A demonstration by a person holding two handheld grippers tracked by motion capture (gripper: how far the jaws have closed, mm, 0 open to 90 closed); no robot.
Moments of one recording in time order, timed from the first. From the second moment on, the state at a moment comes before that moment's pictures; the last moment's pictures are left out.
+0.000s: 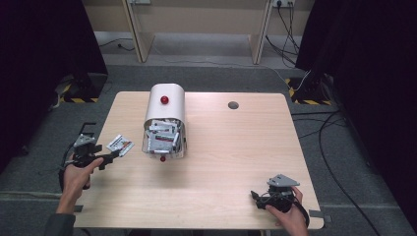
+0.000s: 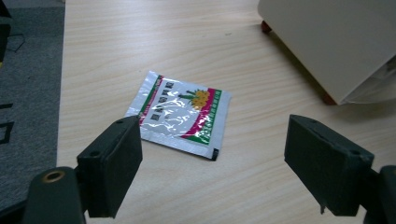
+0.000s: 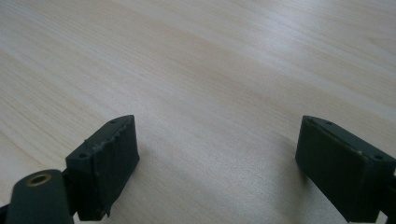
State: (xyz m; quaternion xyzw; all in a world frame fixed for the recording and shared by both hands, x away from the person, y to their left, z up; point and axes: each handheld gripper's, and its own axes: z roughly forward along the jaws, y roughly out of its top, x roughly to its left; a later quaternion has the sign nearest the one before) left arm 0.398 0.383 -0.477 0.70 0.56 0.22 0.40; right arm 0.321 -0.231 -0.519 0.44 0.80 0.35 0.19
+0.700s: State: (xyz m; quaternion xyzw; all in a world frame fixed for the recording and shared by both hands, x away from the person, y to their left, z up) left arm 0.364 0.358 -0.470 0.72 0.51 0.22 0.41; right arm 0.321 -0.231 -0.519 0.44 0.80 0.35 0.19
